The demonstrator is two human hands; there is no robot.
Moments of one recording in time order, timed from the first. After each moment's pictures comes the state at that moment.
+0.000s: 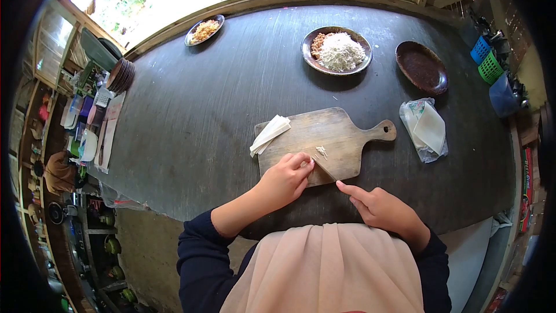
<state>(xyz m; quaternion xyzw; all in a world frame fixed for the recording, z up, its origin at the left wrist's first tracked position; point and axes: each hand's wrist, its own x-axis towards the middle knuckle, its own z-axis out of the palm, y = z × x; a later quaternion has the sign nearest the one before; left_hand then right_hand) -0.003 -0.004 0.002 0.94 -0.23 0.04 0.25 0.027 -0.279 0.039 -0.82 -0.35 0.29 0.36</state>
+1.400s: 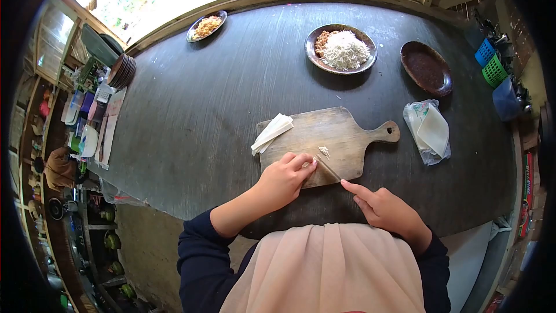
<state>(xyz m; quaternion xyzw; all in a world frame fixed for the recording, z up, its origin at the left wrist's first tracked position) -0.004 0.000 0.008 0.96 -0.24 0.00 0.17 0.030 -0.281 0.042 -0.83 -0.33 0.28 0.36</state>
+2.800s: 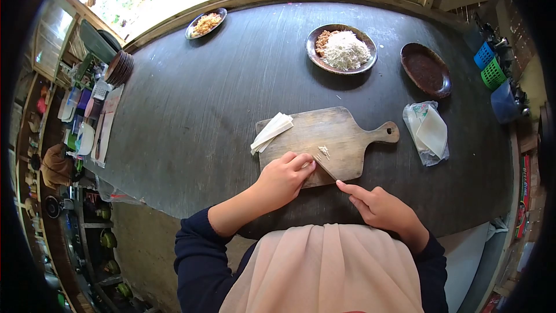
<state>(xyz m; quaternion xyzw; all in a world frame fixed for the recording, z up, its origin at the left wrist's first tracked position) -0.003 0.002 0.005 0.95 -0.26 0.02 0.15 0.032 -0.276 0.032 -0.82 -0.34 0.29 0.37</state>
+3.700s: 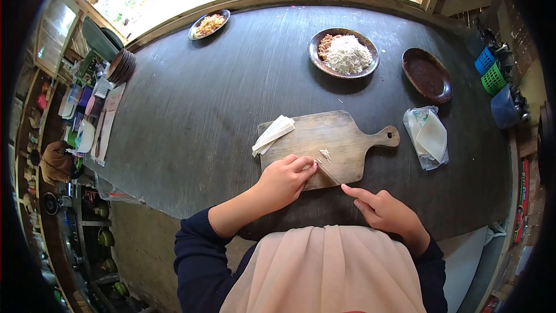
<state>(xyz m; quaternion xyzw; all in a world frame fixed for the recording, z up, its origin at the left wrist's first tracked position) -0.002 0.003 0.005 0.95 -0.26 0.03 0.17 0.033 -0.283 0.033 -0.80 -0.34 0.28 0.40</state>
